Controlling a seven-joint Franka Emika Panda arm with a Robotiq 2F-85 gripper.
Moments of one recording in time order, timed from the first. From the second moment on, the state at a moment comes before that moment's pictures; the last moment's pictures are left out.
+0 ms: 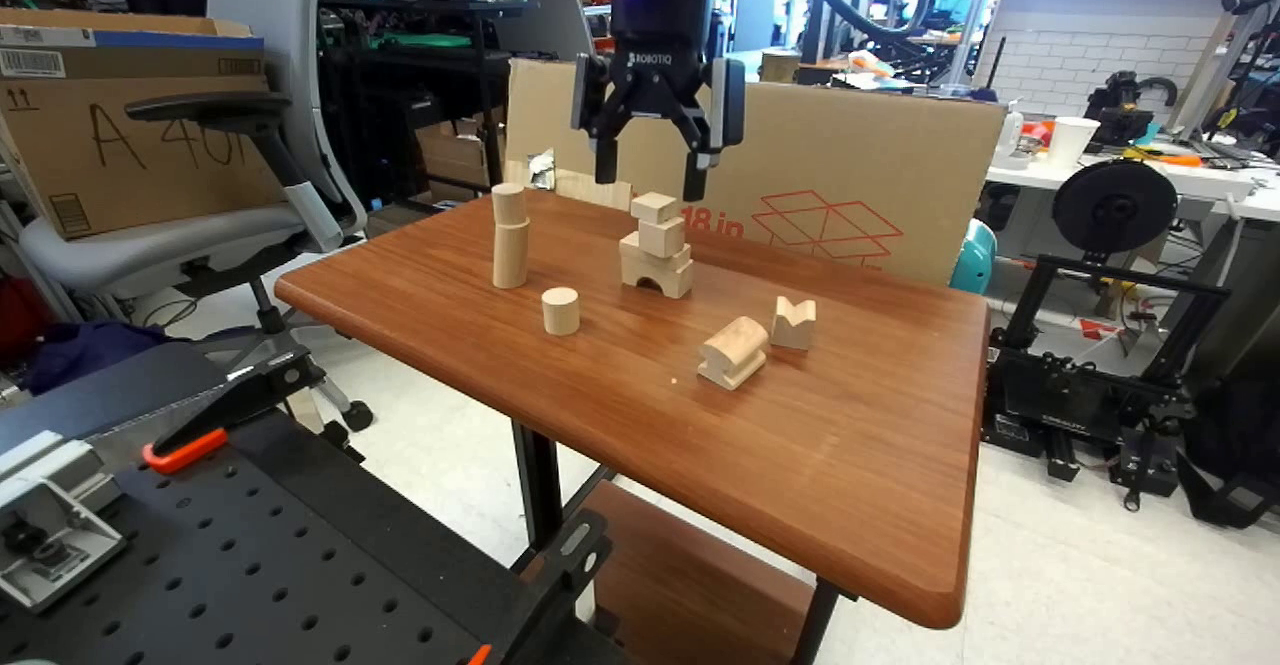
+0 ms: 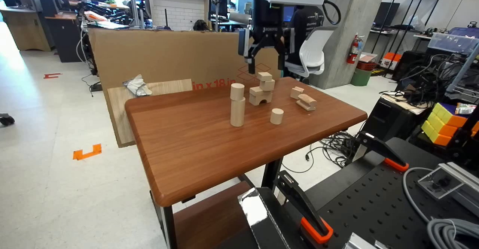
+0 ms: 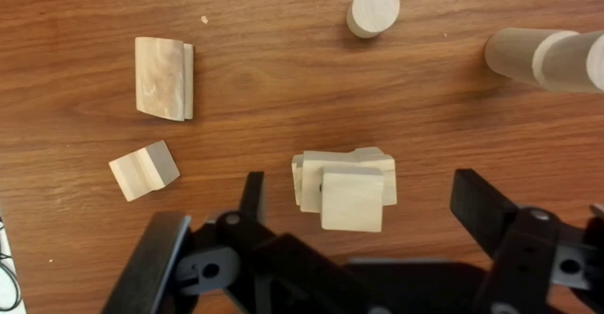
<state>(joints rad) 0.03 0.52 -0.01 -1.83 -0.07 2.19 0.13</state>
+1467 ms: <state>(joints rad) 0.03 0.58 0.00 -1.73 -0.07 2.13 0.14</state>
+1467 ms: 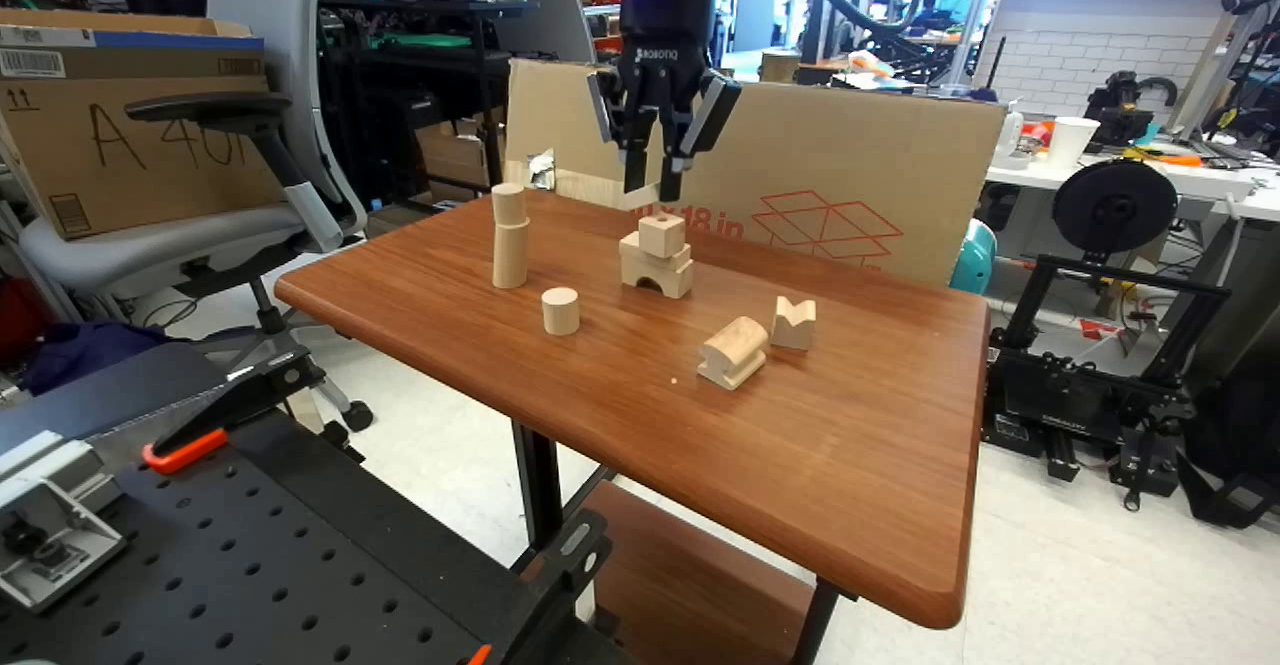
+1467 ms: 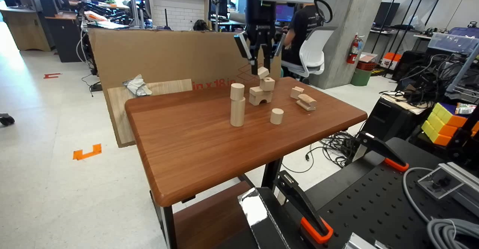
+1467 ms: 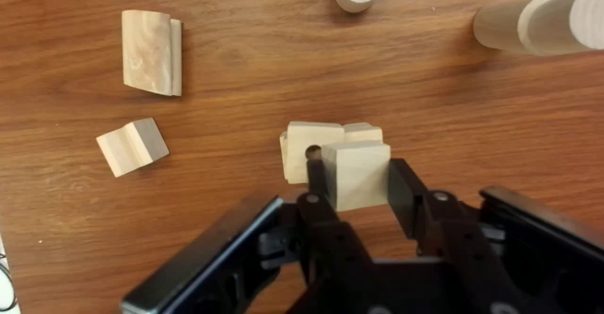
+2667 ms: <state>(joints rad) 0.03 0.34 0.07 -1.96 0.08 2.10 -0.04</state>
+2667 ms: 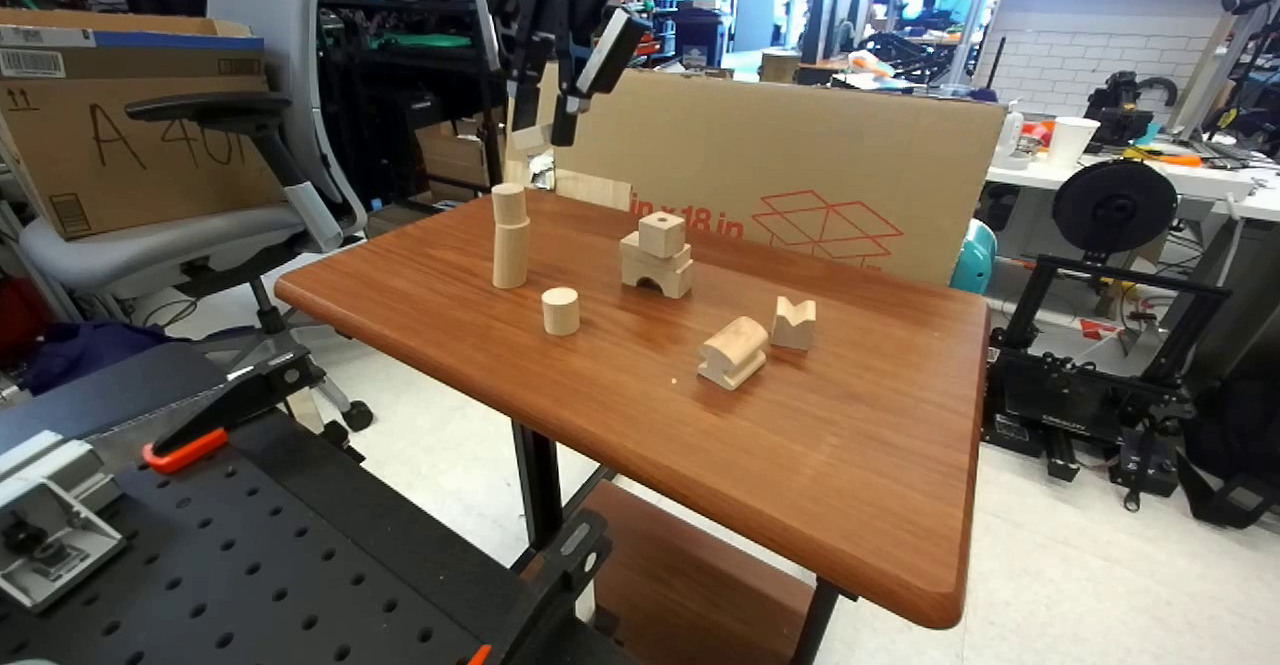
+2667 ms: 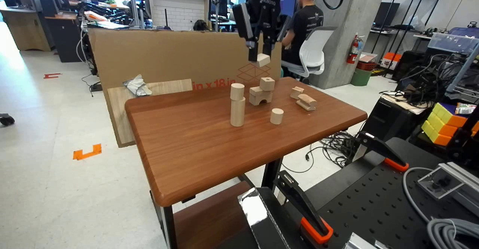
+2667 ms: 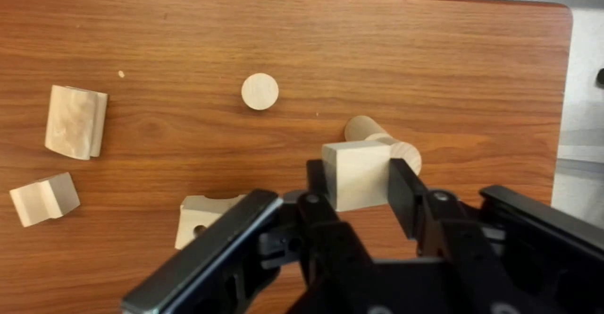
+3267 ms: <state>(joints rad) 0.04 0.35 0.10 -1.96 0.10 2.10 -0.05</state>
